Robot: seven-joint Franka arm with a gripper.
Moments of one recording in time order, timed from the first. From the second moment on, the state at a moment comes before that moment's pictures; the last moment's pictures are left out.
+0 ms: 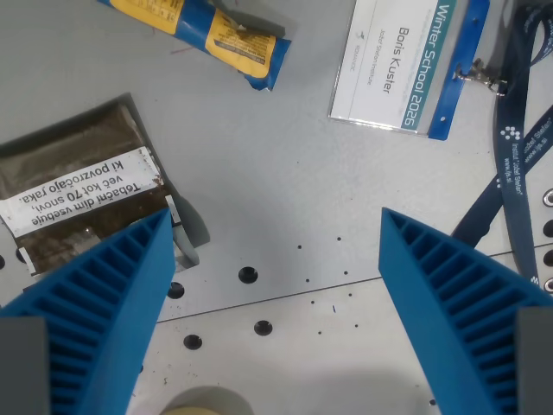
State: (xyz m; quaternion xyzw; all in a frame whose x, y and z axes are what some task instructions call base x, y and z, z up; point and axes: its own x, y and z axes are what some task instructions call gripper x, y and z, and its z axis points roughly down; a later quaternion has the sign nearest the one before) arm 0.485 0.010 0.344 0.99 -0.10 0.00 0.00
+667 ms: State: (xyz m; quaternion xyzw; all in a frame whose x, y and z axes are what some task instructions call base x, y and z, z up) arm 0.485 0.010 0.343 1.00 -0.10 0.00 0.00
